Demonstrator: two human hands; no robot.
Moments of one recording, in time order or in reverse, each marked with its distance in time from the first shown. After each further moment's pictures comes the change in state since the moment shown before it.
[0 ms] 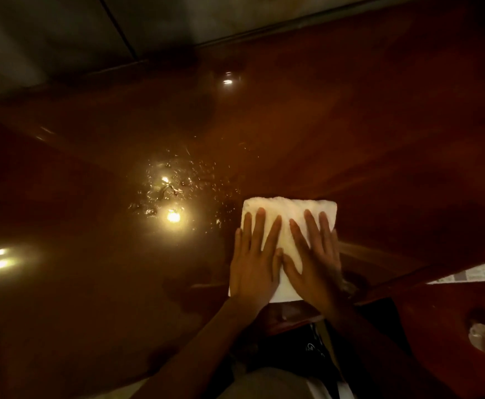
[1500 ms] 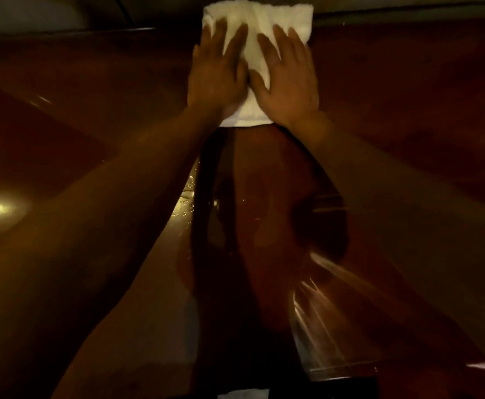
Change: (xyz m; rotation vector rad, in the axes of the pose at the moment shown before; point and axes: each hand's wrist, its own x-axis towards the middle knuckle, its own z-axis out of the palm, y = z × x) left_hand 0.309 -0.106 -0.096 0.031 0.314 -0.185; right_hand 0.367 -0.011 -0.027 -0.045 0.095 -0.292
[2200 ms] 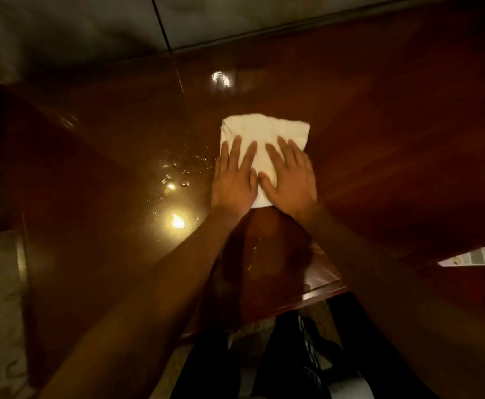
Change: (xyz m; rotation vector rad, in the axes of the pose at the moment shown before) left_hand -0.249 -0.036 -0.028 -0.002 -0.143 0.144; right_hand -0.231 -0.138 0.003 0.063 -0.021 0.220
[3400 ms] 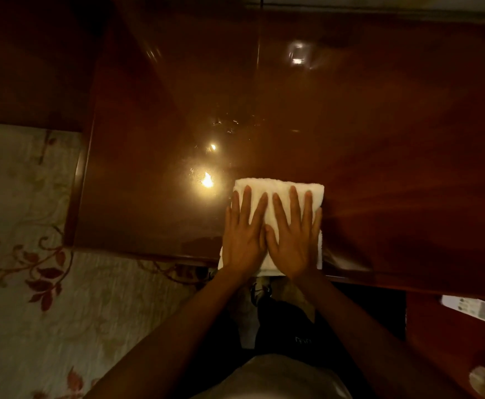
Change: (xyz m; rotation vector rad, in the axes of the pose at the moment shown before) left_hand -0.181 0.054 0.023 -0.205 0.065 -0.373; right_hand -0.152 -0.028 0.007 -0.220 -0.181 -0.208
